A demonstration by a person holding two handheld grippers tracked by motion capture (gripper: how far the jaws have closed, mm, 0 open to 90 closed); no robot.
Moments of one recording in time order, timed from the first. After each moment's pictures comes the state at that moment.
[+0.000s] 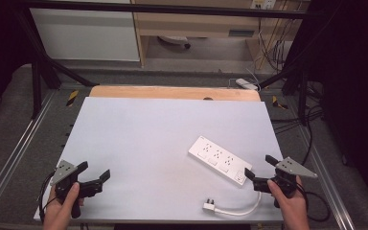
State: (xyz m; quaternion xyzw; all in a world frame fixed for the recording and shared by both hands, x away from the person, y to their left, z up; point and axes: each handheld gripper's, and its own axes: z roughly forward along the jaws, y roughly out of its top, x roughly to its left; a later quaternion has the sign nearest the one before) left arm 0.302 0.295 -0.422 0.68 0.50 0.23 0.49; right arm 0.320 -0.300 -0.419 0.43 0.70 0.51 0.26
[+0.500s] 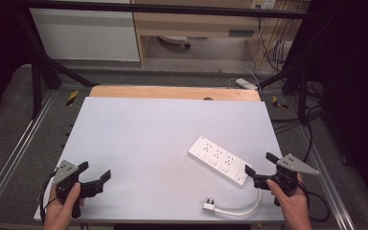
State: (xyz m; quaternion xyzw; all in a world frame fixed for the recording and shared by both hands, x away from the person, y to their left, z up) left arm 0.302 0.294 -0.422 0.68 0.49 0.24 0.48; right arm 0.323 -0.296 -0.406 0.43 0.70 0.51 0.25
